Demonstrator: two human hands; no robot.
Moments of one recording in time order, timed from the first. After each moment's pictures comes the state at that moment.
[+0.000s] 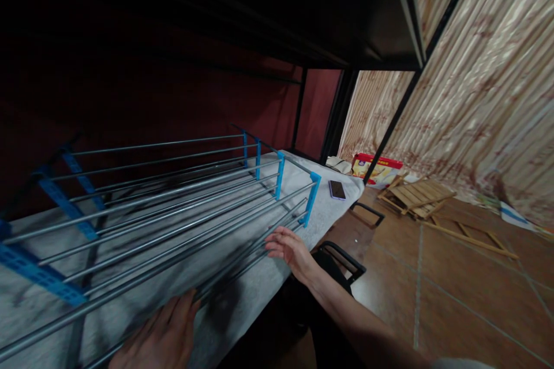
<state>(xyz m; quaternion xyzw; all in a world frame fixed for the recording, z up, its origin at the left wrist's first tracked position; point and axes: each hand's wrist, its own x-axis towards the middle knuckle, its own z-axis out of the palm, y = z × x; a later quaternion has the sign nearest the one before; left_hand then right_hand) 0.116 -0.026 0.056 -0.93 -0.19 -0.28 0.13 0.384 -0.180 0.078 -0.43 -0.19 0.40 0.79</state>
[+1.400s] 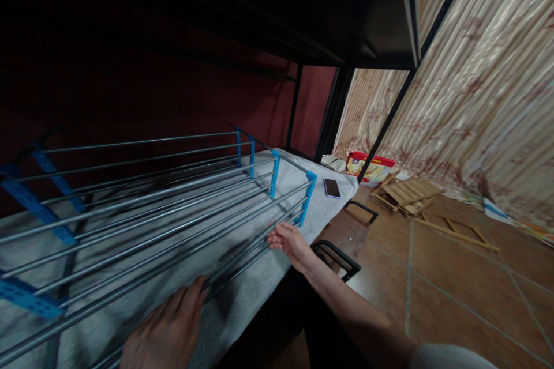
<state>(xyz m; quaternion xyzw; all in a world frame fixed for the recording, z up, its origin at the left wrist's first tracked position) 0.147 -0.028 0.065 -0.94 -0.15 -0.28 0.13 0.419 -0.169 0.058 -0.50 -0.18 0.36 0.77</state>
